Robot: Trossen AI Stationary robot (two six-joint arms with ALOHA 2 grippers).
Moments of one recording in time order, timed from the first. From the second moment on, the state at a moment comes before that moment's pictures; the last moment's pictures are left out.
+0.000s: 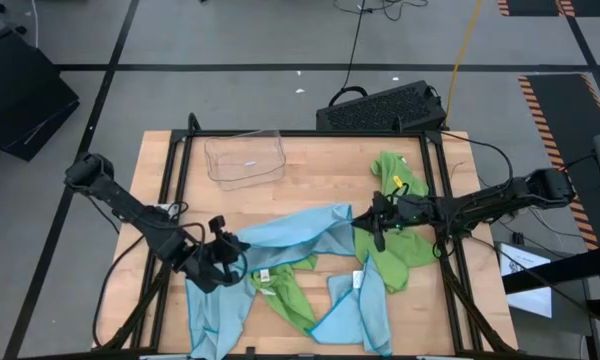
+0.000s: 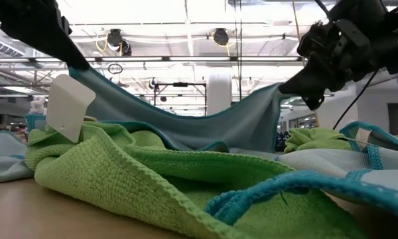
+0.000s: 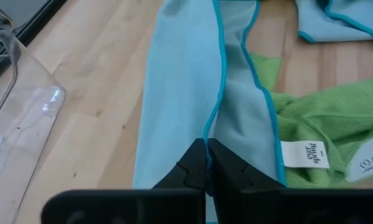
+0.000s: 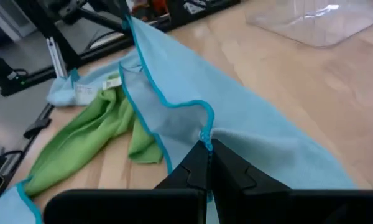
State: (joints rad) left arm -0.66 1.29 0.80 -0.56 -0.72 -0.70; right arm 0.05 1.05 0.21 0.48 0.02 0.38
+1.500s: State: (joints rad) left arm -0.68 1.29 0.65 -0.36 -0.62 -0.76; right arm 0.17 1.24 0.21 0.42 -0.14 0.54
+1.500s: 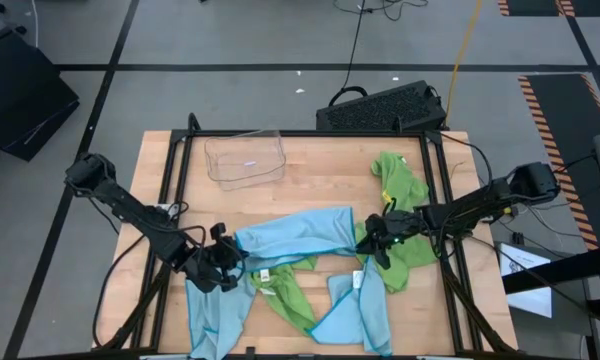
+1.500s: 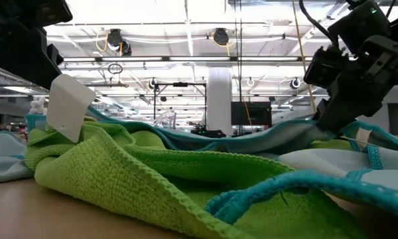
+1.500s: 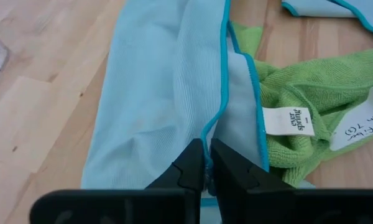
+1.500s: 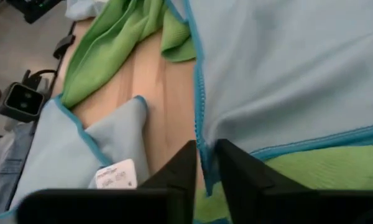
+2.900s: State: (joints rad) left arm -0.68 1.06 0.65 -0.43 -0.73 -0.71; right arm 0.33 1.10 0.21 0.00 0.09 0.64
